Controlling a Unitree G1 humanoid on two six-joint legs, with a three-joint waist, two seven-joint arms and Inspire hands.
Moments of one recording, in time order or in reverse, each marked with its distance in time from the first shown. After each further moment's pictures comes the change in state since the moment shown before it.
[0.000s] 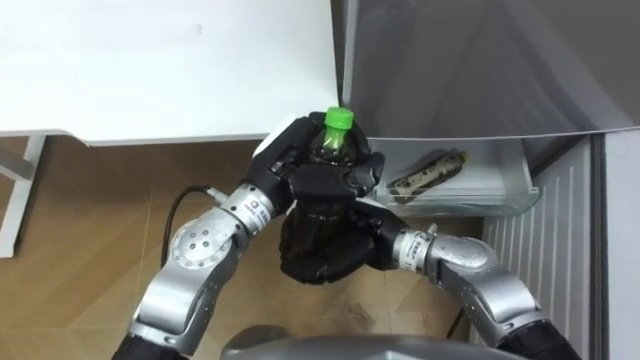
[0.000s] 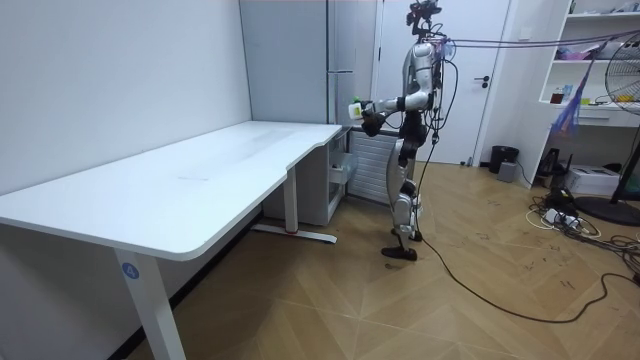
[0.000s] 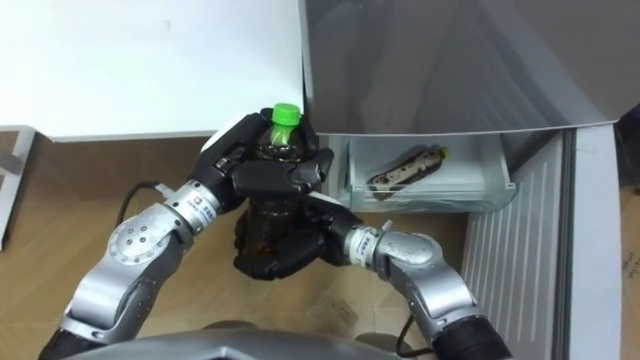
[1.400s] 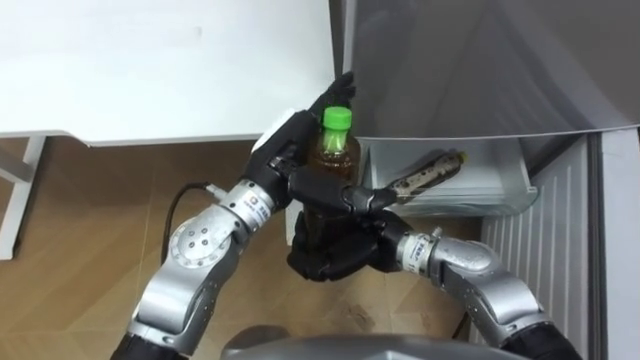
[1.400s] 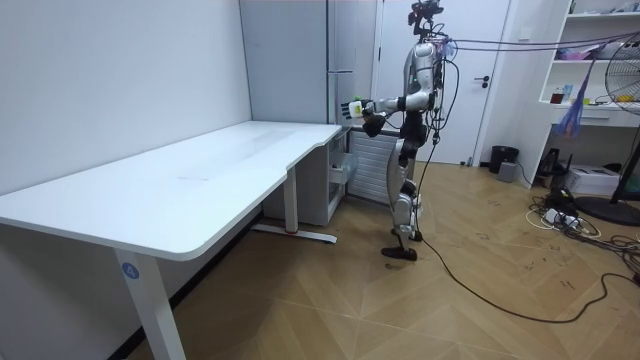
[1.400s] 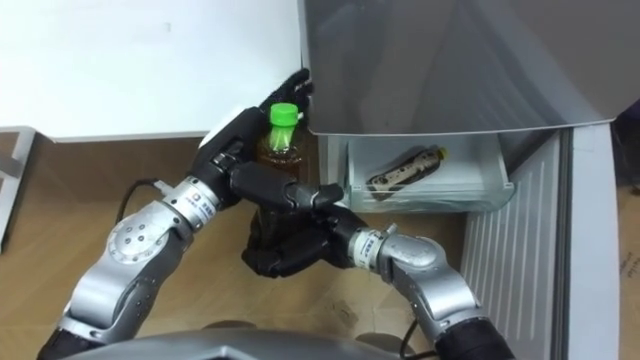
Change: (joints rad) left arm -0.001 0.013 0.012 -0.057 -0.015 -0.020 0.020; right arm 0.008 -0.008 -0.013 0.008 0.004 -0.006 -0.019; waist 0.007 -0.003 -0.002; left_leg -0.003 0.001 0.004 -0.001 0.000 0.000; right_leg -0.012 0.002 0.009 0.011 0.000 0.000
